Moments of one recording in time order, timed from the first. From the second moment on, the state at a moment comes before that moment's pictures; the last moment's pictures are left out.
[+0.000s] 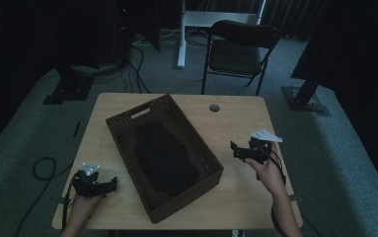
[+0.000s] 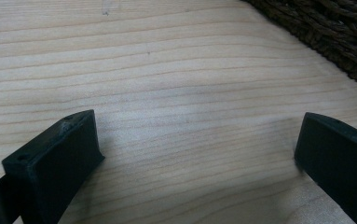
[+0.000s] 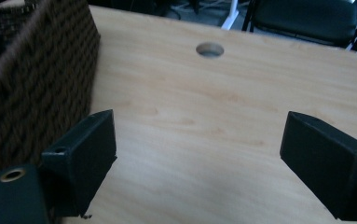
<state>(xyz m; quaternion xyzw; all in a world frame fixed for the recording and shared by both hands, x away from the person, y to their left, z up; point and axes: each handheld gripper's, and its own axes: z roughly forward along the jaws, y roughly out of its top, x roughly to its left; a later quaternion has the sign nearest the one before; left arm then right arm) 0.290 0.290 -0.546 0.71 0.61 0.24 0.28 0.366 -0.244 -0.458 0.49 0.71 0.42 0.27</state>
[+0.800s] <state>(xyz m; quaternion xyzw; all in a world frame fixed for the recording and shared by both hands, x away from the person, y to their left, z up) 0.290 0.290 -0.546 0.71 0.61 0.24 0.28 0.376 -0.192 -0.419 0.45 0.72 0.46 0.27</state>
